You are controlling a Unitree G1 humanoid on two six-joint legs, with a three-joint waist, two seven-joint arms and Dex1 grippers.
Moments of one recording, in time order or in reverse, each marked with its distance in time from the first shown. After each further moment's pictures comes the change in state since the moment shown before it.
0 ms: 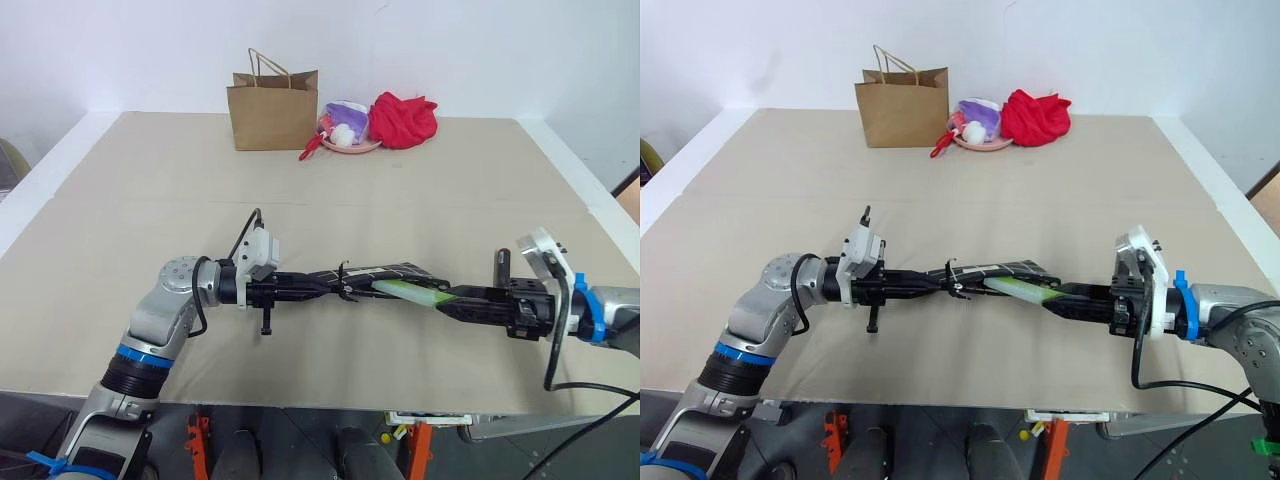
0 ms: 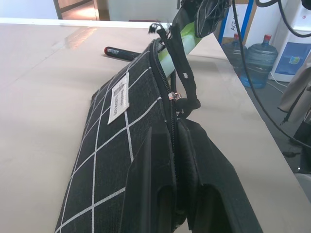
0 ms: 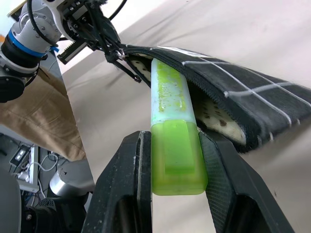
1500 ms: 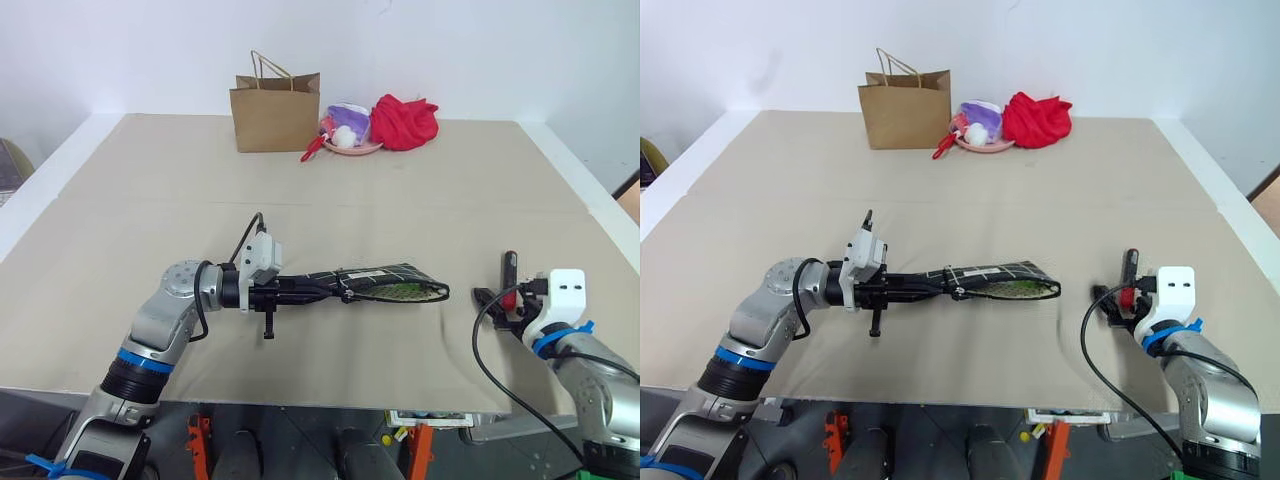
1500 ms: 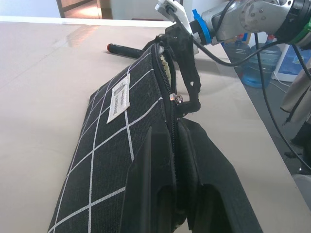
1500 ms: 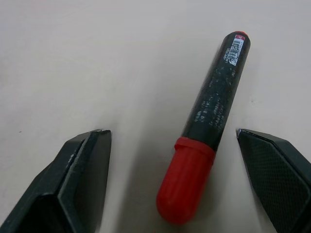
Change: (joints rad) left arm 0.019 0.007 -0.020 -0.020 -0.007 0.000 0.025; right arm 0.151 0.484 -0.172 0.116 -0.498 -0.329 -0.788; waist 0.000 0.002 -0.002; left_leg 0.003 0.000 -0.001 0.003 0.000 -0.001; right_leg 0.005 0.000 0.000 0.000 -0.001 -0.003
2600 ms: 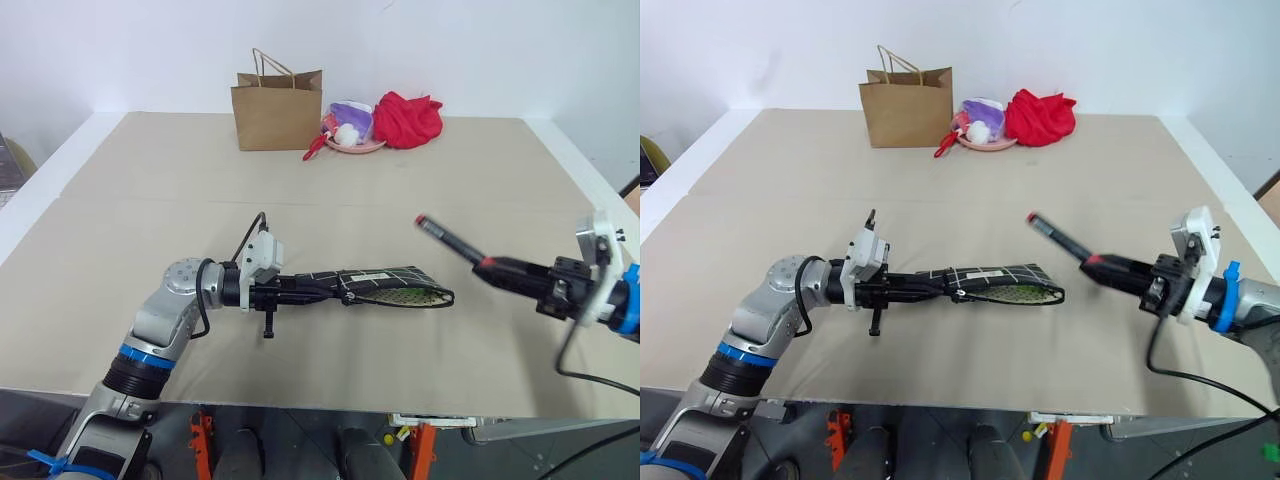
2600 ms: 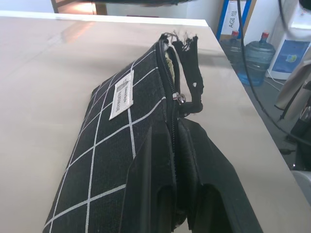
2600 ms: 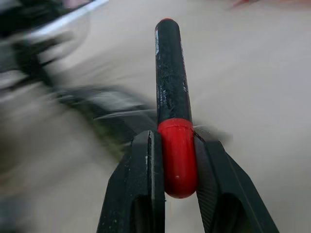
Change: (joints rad) left arm -0.023 0.000 -0.007 0.026 -0.002 -0.001 -0.028; right arm -0.035 -0.566 -0.023 -0.127 0.522 0.285 0.861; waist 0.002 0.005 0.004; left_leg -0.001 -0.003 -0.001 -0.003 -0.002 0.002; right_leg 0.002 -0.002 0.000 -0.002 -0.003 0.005
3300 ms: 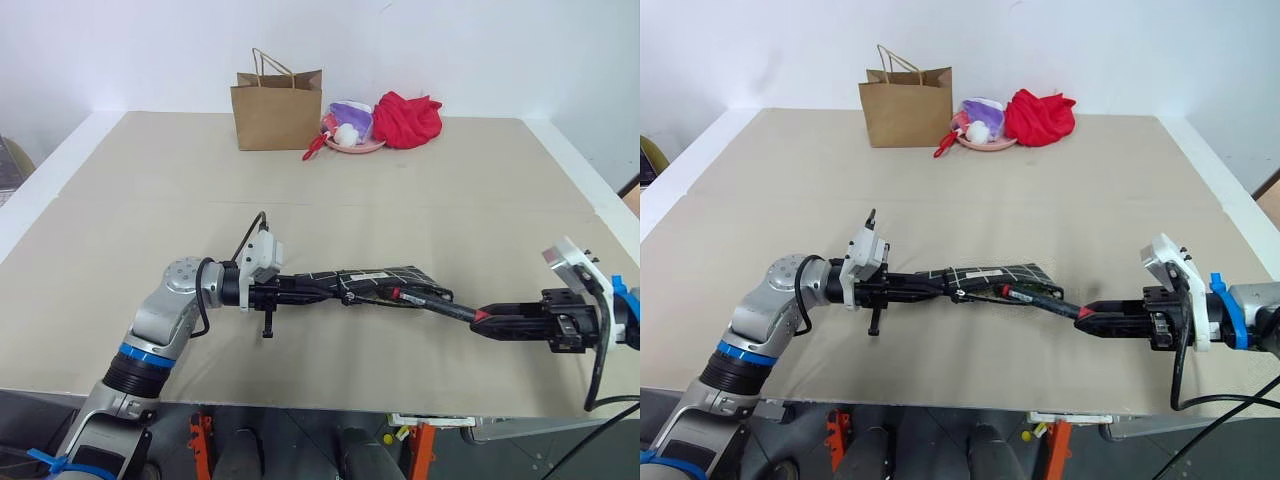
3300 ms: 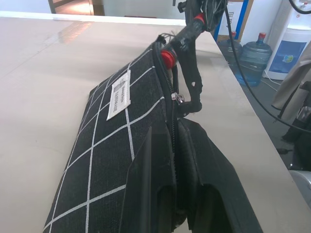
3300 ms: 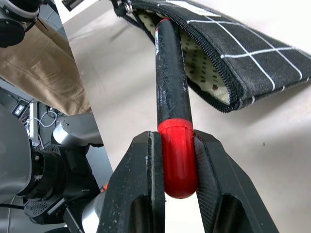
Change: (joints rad) left arm -0.003 0.000 0.000 0.005 -0.001 0.002 -0.009; right arm -0.008 -0.090 0.145 0.042 -0.126 -0.040 0.148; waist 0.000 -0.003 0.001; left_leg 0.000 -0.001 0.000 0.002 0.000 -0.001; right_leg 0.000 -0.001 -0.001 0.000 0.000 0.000
